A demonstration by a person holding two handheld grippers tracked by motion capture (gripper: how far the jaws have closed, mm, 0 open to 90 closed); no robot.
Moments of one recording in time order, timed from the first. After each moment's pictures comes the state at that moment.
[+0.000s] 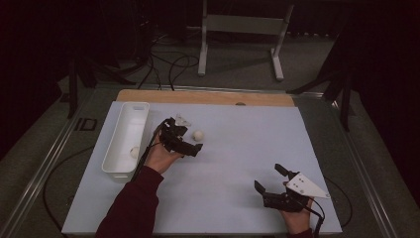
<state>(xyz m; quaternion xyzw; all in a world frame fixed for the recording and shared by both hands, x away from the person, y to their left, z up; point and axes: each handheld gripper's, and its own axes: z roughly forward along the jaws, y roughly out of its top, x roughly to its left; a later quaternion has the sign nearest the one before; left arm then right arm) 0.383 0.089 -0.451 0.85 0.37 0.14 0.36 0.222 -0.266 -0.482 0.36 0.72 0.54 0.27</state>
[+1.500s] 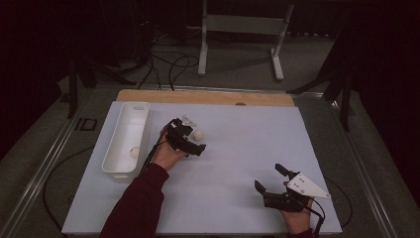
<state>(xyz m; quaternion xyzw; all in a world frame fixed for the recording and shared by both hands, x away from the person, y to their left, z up) 0.405 0.076 -0.479 0.86 0.37 0.12 0.34 0.222 -0.266 -0.482 0.36 0.71 0.54 0.27</state>
